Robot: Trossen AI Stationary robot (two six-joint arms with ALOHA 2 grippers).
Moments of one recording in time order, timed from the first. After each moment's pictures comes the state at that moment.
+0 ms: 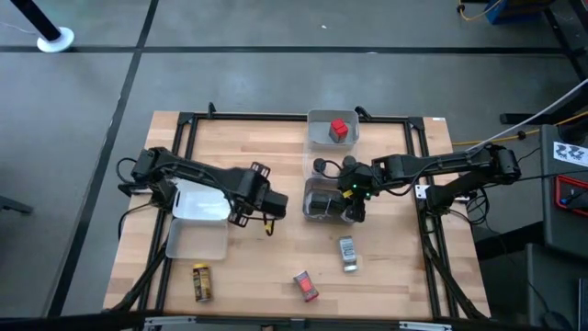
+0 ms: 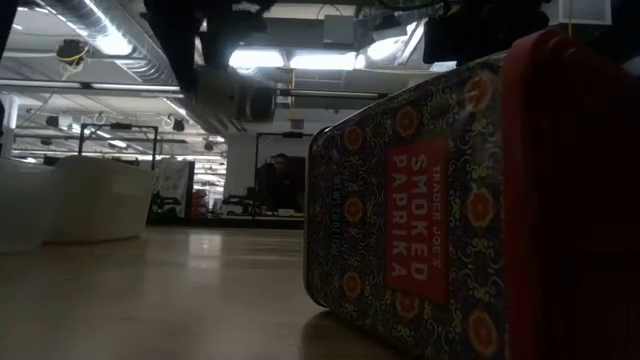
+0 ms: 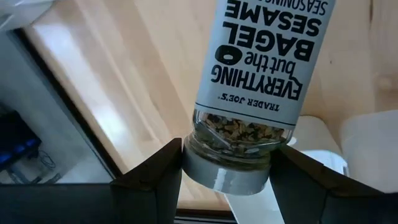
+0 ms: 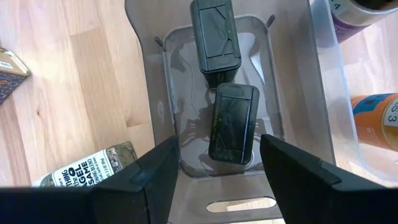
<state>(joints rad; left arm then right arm) -0.21 1.80 1.70 -1.57 -0.39 0.14 0.04 1.38 1.07 -0.84 -0.01 0.28</state>
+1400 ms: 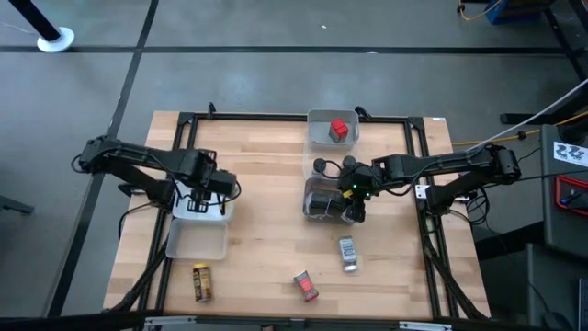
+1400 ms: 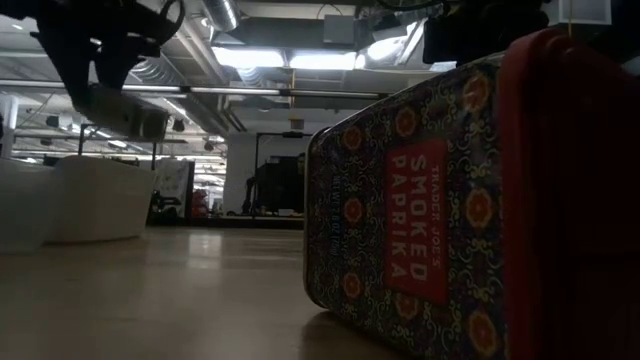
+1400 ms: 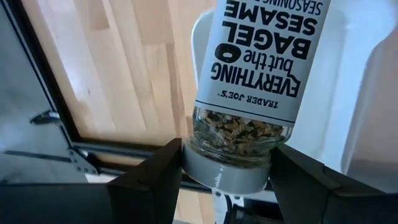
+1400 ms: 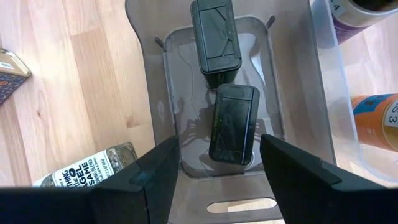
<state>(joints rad) -0.12 1.27 1.15 -1.57 -0.31 -0.06 0.04 1.38 1.07 -0.84 -0.01 0.28</state>
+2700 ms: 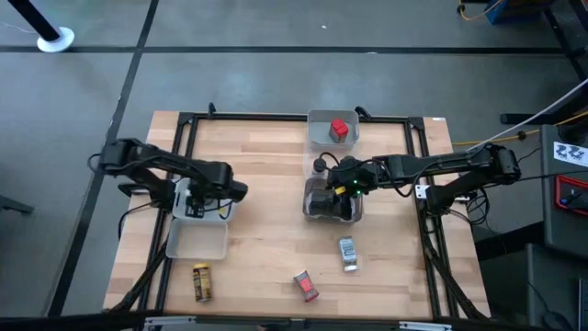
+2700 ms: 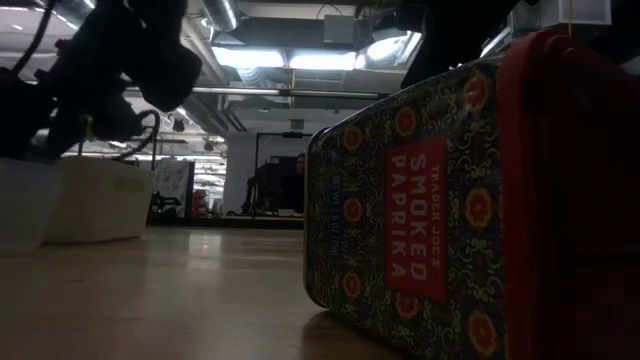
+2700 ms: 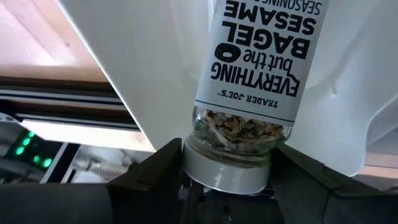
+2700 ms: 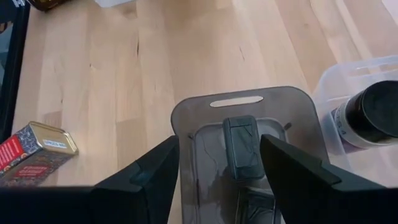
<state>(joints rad) -0.02 1.53 0.90 -1.57 -0.16 -0.05 0.04 1.38 1.07 -0.52 -0.01 0.24</state>
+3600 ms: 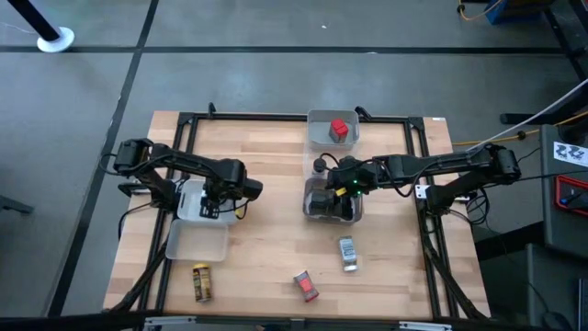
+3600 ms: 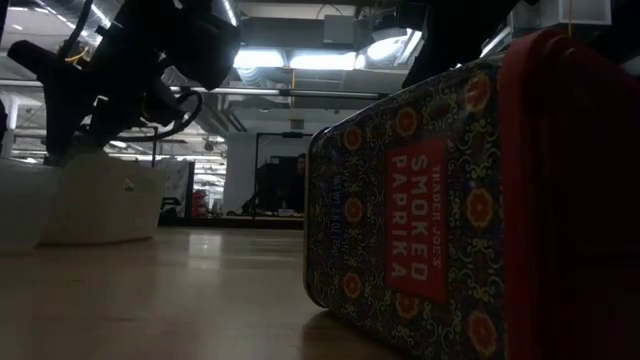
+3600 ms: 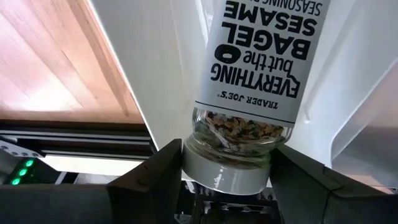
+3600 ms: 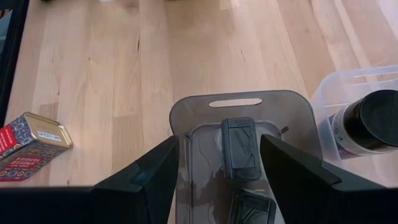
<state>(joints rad) -0.02 1.63 1.11 -1.57 -0.14 0.00 0.04 1.38 1.07 -0.52 -0.01 0.19</state>
